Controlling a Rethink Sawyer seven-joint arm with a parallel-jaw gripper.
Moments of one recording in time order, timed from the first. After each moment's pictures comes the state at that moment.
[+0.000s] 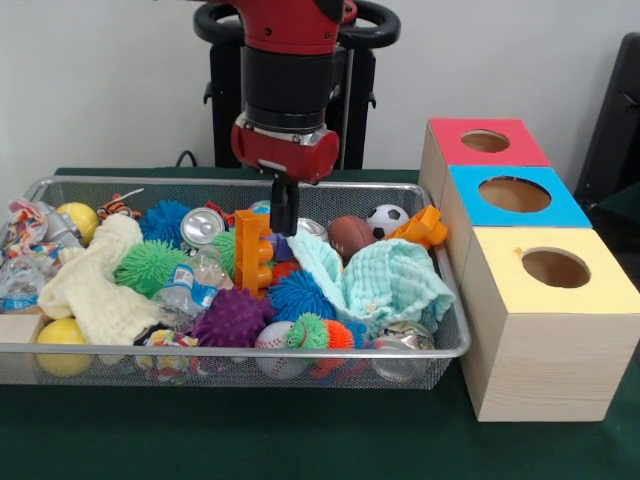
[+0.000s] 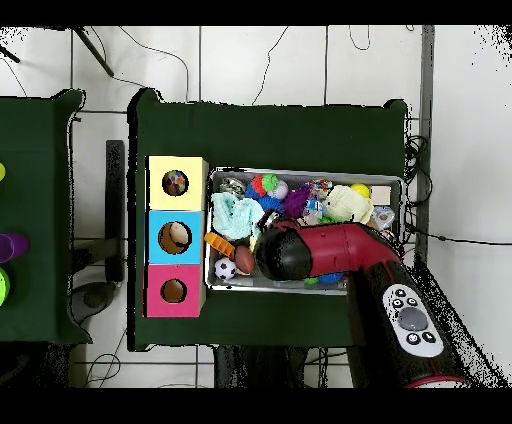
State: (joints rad) arm -0.51 -0.72 0.27 1.78 -0.54 0.42 2.49
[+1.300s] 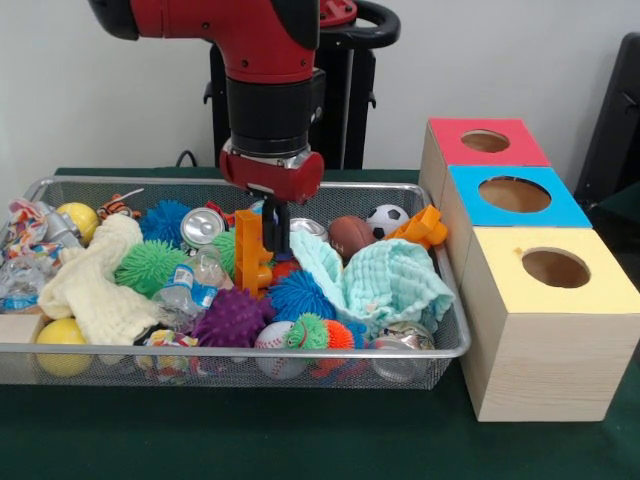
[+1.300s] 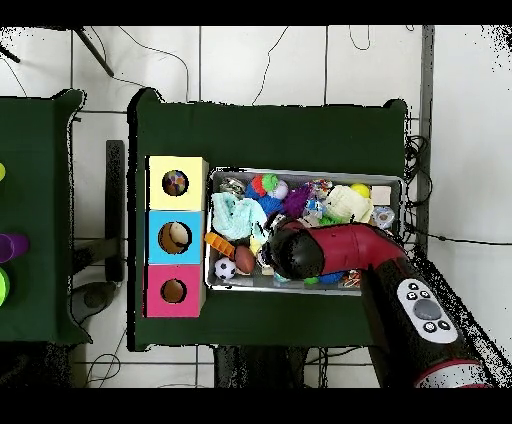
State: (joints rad) arm -0.61 -0.65 0.36 1.78 -0.59 0.41 2.49
